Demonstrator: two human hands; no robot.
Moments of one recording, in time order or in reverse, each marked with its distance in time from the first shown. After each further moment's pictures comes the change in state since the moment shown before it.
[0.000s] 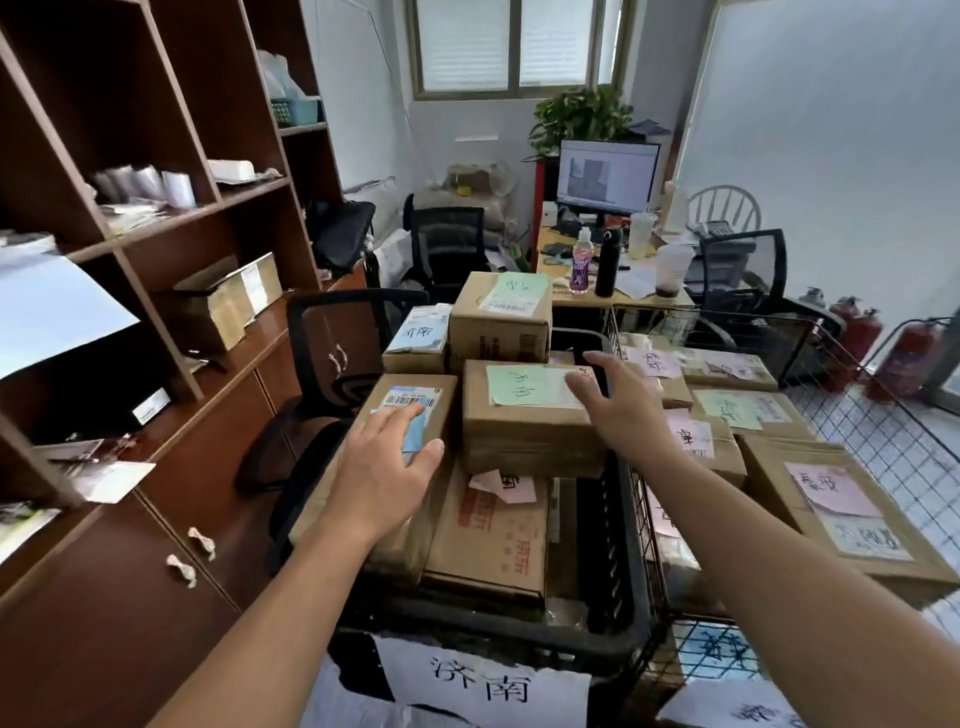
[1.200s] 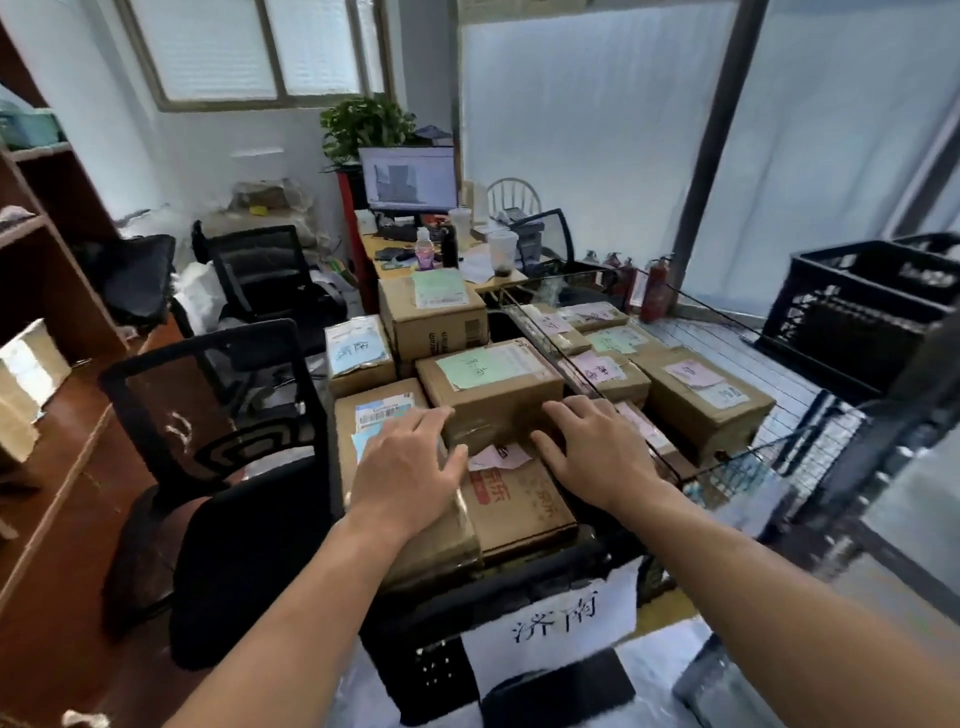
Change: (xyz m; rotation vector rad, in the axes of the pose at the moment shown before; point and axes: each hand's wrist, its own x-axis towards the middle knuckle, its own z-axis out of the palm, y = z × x) left_hand 0.029 -0.036 -0.021 0.049 -0.225 0.553; right_hand -0.132 -0.073 0.057 -0.703 0.089 0.184
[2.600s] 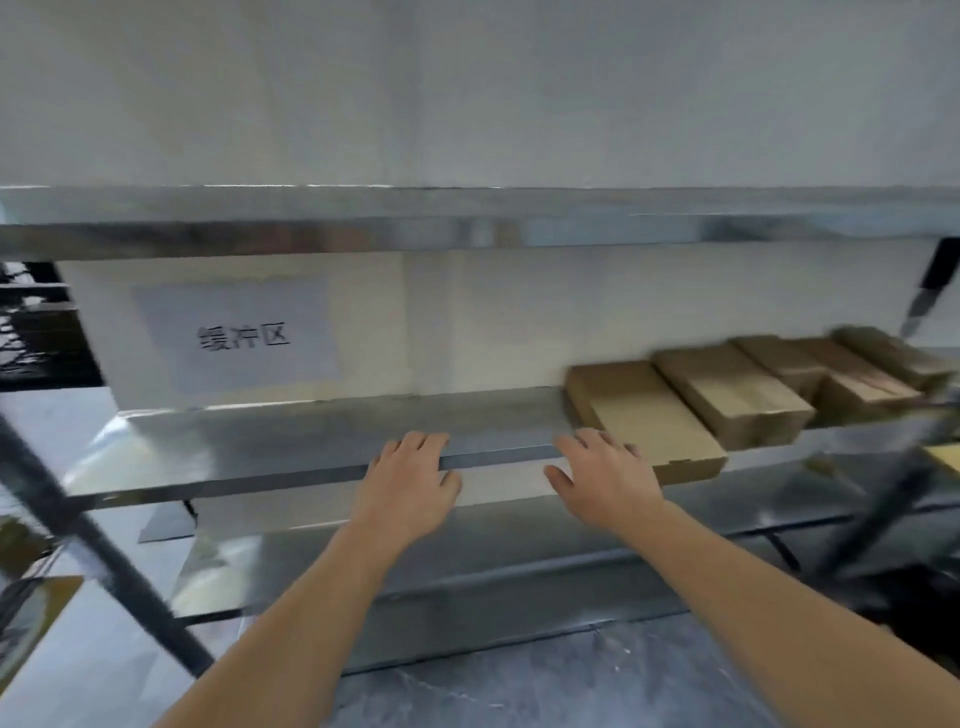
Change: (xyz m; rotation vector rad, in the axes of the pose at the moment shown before) left_hand -0.383 0.569 0.153 -0.240 -0.679 1.190; right_hand -0.727 0.250 -0.174 -0.260 -0.013 1.403
